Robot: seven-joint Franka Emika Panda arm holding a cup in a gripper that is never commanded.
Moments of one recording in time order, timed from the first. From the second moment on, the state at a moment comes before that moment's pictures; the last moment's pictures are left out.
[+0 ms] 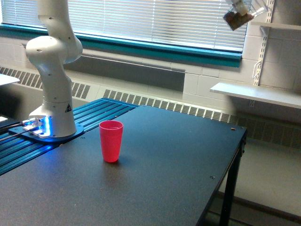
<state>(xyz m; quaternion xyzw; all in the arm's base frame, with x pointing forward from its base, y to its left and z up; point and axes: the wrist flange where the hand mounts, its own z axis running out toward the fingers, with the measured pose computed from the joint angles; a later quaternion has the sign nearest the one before) 0.574 0.149 0.606 -0.91 0.23 -0.30 0.18</state>
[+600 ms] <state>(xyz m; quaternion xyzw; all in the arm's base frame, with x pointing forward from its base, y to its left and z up) 0.552 0.145 0.459 -0.93 0.30 -0.18 0.12</state>
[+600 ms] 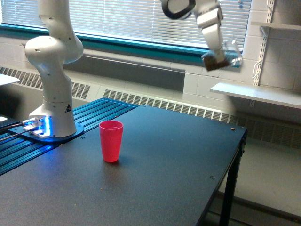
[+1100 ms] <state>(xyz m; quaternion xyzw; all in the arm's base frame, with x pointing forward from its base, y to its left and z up) 0.537 0.133 0.459 -0.92 0.32 -0.20 0.08</state>
